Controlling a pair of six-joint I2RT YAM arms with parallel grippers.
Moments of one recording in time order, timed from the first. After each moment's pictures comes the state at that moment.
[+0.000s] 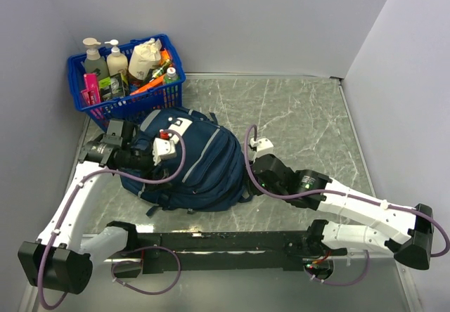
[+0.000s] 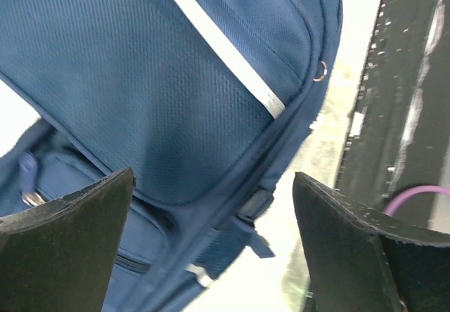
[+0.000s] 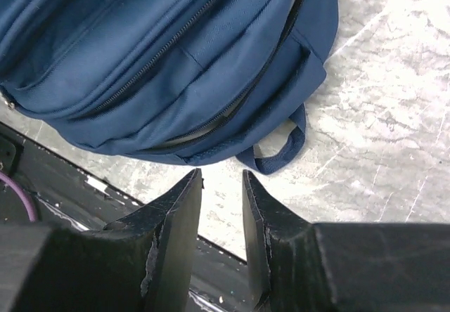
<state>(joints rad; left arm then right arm) -0.17 1.03 1.00 -1.07 0.77 0.93 1.06 0.98 0.85 -0.63 0.33 0.59</state>
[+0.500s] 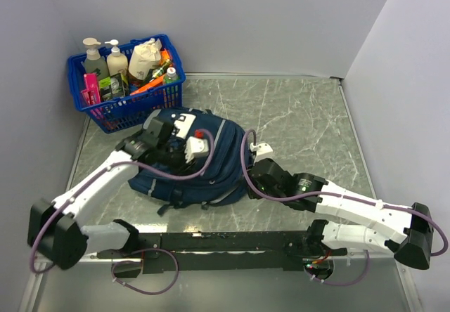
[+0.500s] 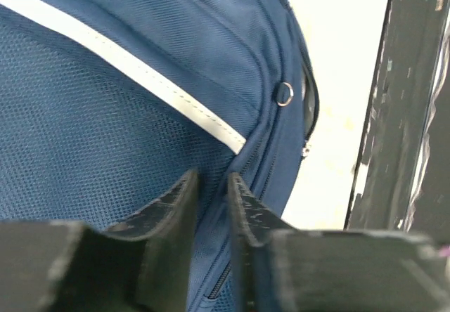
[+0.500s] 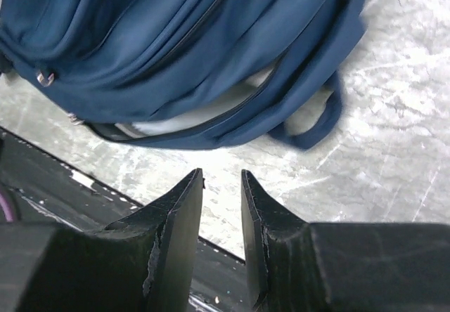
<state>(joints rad) -0.50 1.17 0.94 -0.71 0.63 0.66 1.07 0.98 0.78 -0.59 0.32 0.61</state>
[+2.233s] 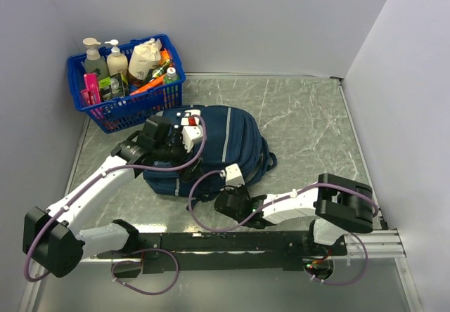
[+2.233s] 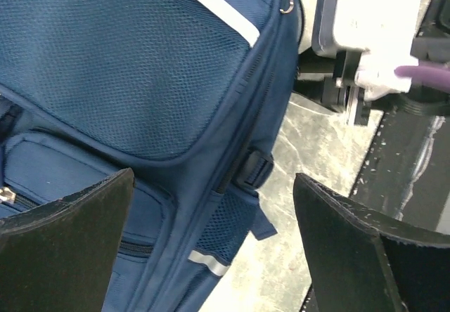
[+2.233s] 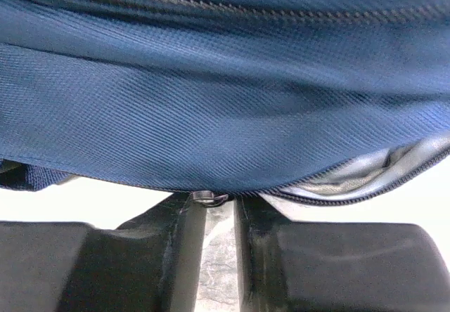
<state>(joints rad) -0.53 1.15 0.94 -0.54 0.53 0.30 1.30 1.56 0.60 0.05 0.84 0.58</state>
